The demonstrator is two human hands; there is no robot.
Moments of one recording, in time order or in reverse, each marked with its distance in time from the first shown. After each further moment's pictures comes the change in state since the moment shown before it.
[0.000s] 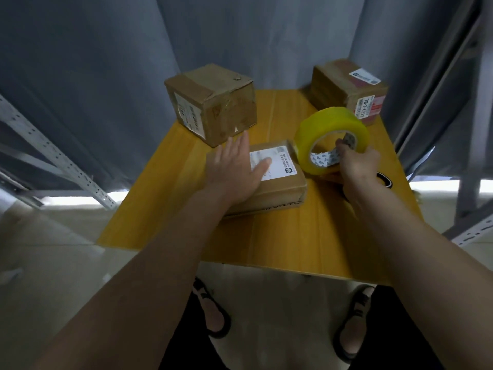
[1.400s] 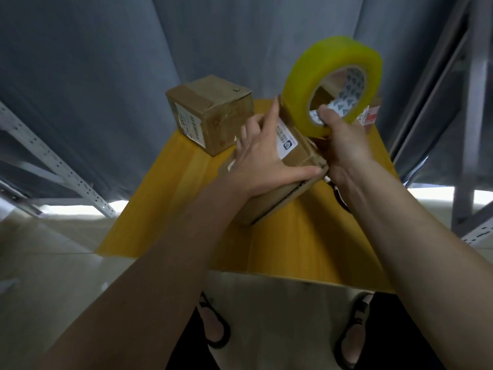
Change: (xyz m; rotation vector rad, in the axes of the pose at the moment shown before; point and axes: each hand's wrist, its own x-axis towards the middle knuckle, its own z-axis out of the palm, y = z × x) left_hand -0.003 0.059 -0.048 -0.388 0.063 0.136; right_hand -0.046 -0.069 0.018 0.449 -0.300 0.012
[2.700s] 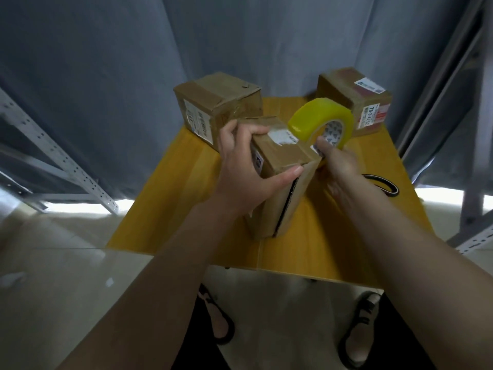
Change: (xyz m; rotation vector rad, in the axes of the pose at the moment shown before) left_hand -0.045 -0.021 -0.016 -0.134 0.290 0.108; right_hand 0.021 0.051 -0.013 -0.081 0.069 0.164
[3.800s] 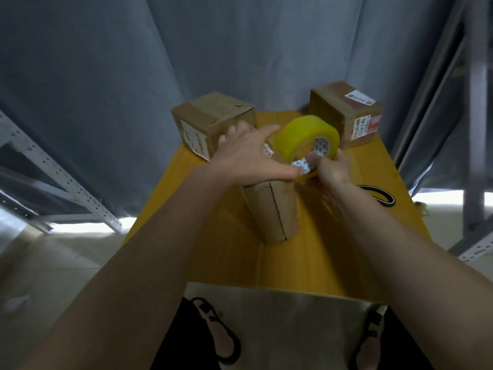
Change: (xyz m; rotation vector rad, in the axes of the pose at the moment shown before) left_hand 0.069 0.022 -0.009 0.516 -0.524 -0.141; right_hand 0.016 -0.007 0.003 -0.216 0.050 -0.050
